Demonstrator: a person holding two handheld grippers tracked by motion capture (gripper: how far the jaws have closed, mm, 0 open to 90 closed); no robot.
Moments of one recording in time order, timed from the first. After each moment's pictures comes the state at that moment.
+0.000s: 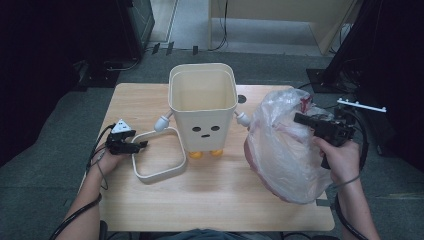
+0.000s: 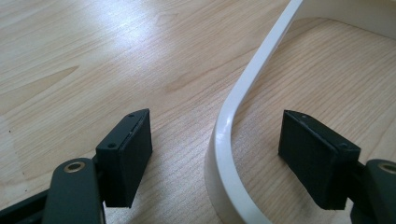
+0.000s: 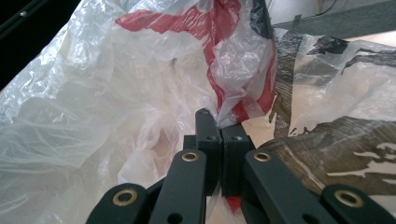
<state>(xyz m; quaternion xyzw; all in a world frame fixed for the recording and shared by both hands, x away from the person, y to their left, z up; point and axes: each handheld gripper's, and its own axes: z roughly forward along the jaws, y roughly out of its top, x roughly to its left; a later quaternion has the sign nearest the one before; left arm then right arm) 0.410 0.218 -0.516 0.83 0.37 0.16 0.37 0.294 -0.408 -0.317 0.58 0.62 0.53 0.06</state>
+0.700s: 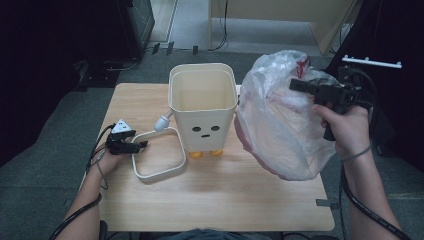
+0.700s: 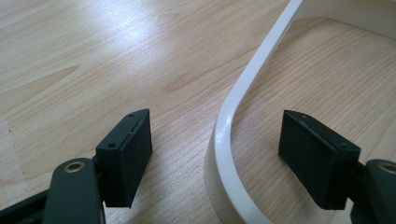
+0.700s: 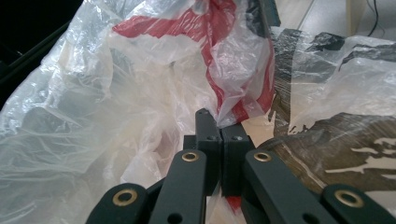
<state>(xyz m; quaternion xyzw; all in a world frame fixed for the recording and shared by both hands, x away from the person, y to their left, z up) 0.410 0.218 -0.516 0.83 0.37 0.16 0.37 0.313 -0.374 -0.216 0.52 0.64 0.56 0.06</state>
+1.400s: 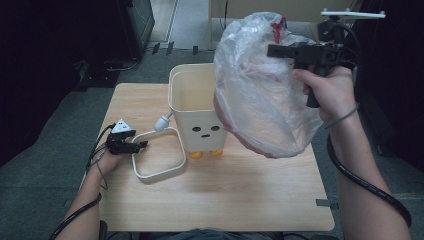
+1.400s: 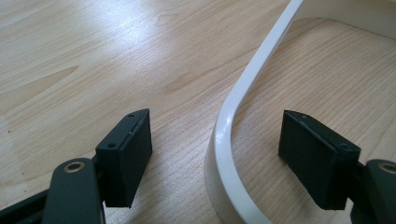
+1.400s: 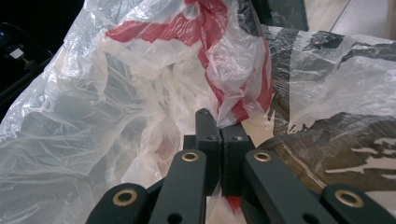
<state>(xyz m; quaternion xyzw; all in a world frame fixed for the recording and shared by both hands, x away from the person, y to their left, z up) 0.410 0.218 -0.516 0.84 0.37 0.16 0.37 0.350 -0.319 -0.151 0.48 0.66 0.57 0.05</state>
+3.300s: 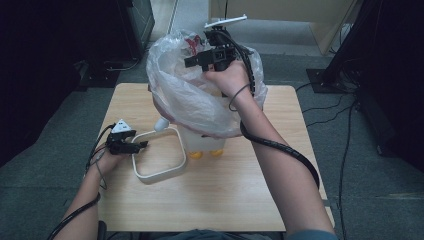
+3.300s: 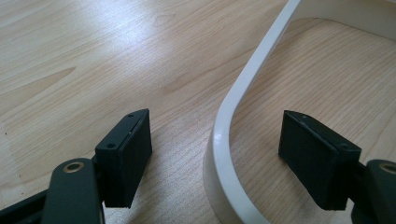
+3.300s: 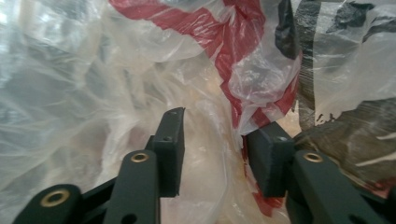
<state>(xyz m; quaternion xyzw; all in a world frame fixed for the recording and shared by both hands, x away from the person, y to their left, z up) 0.411 0.218 -0.516 0.84 0.37 0.16 0.37 0.451 -0.146 -0.216 0.47 0.75 0.47 0.03</state>
